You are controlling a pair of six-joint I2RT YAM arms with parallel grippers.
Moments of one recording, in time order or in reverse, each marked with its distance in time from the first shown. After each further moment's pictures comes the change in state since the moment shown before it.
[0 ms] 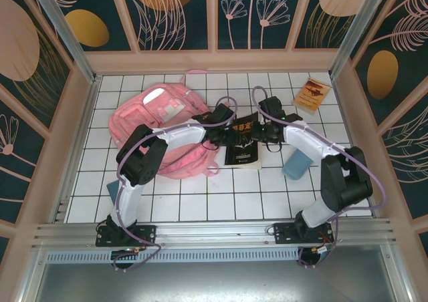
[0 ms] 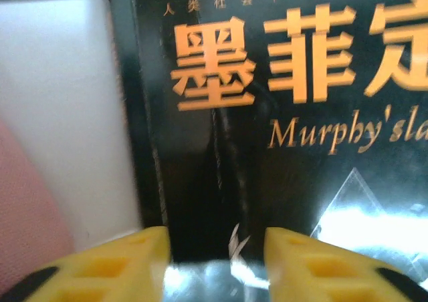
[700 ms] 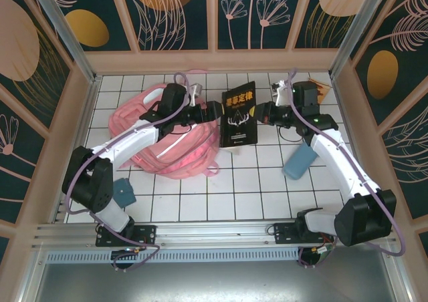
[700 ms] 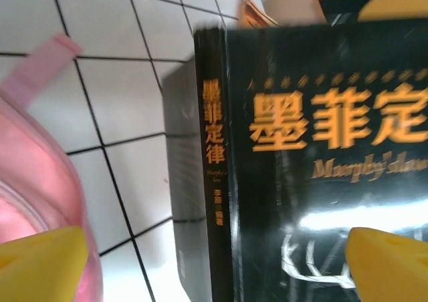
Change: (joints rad) left arm 0.238 -0.478 -0.344 0.344 0.336 -0.045; right arm -0.146 -0.272 0.060 0.127 -0.630 -0.011
